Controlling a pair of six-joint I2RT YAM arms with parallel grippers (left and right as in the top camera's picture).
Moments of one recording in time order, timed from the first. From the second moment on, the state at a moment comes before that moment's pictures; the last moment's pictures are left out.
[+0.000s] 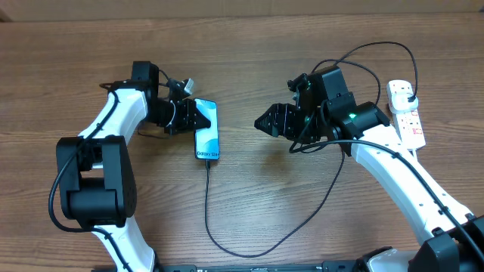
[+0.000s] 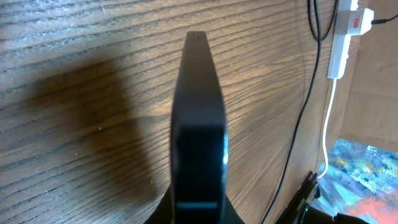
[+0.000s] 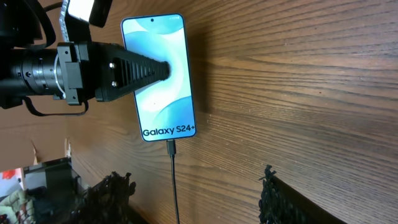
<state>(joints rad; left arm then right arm) -0.01 1.99 1.35 -0.82 0.80 -0.01 0.38 1.53 1.19 -0.67 -0.54 0.57</state>
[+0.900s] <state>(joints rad) -0.04 2.04 1.35 -0.81 0.80 -0.10 0.38 1.53 1.19 -0.68 -0.54 0.57</state>
